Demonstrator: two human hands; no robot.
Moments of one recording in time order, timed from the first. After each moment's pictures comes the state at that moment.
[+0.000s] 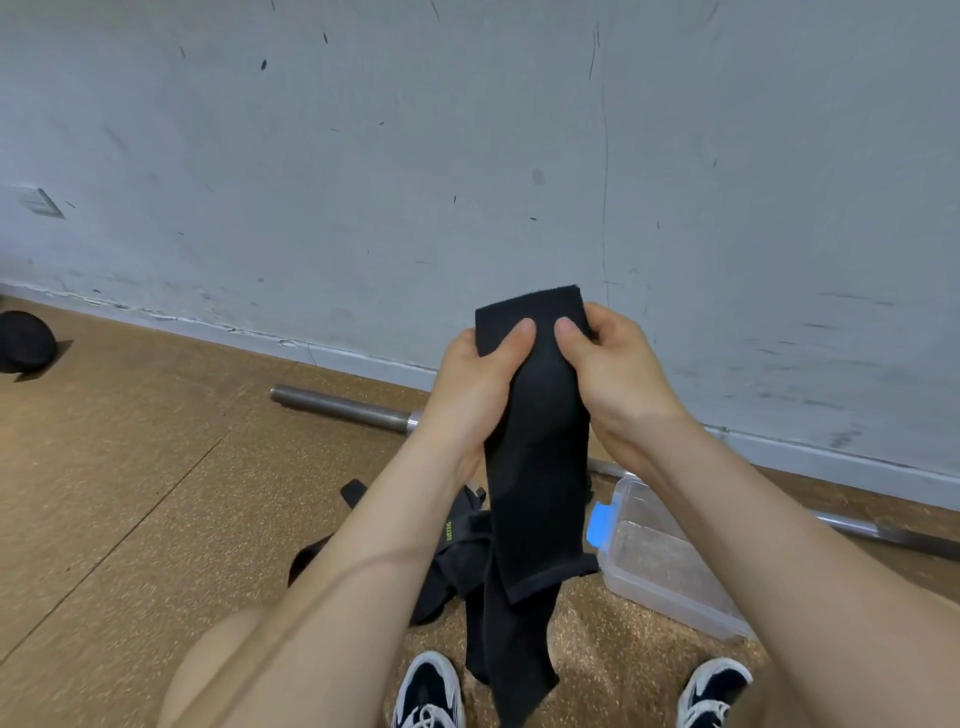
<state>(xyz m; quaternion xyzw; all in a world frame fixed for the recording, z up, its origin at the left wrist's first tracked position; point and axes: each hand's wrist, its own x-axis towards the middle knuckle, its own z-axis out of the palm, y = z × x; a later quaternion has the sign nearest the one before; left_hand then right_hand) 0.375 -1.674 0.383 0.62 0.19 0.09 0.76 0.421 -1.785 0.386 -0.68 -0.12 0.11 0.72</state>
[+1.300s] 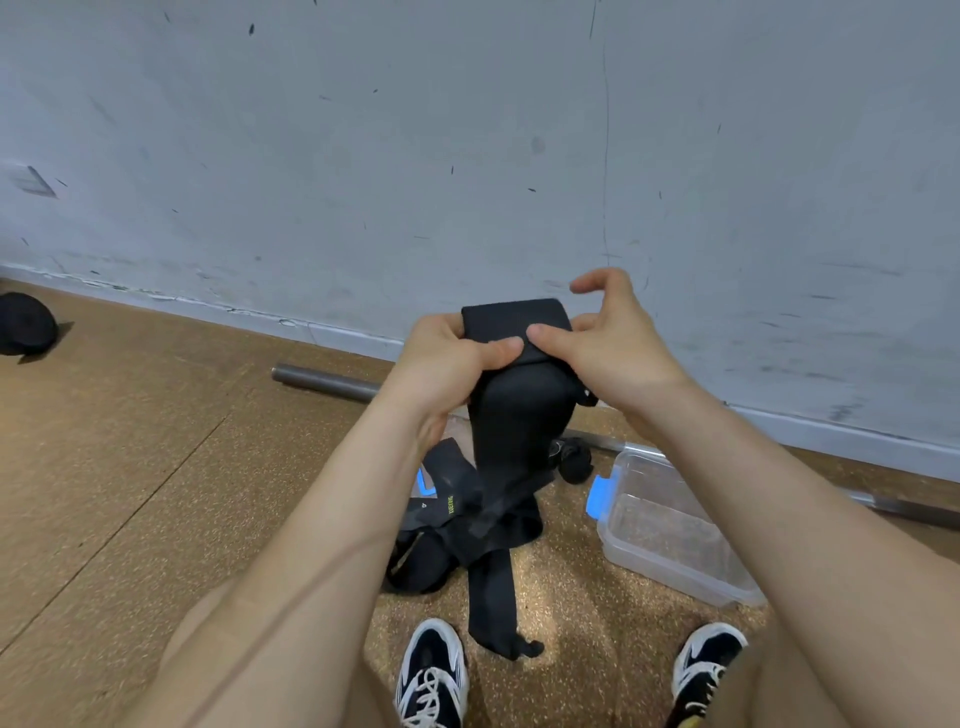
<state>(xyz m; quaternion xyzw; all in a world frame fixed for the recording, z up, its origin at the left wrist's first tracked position) 0.368 -1.650 0.384 0.69 0.20 0.04 0.70 0.428 -1.794 0.383 -0.78 -0.12 0.12 0.60</state>
